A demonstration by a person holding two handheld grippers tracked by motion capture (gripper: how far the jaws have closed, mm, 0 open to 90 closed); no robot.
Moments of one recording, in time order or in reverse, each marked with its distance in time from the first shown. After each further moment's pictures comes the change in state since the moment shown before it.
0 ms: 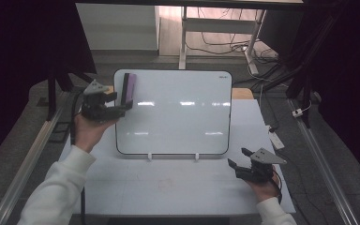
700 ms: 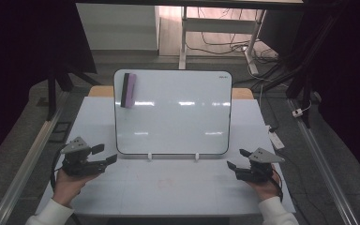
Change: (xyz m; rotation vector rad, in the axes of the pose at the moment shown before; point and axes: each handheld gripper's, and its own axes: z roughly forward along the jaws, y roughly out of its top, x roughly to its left) left arm 0.001 -0.143 -0.034 0.092 -0.140 -0.074; right arm -0.003 -0.001 0.003 0.041 0.060 -0.051
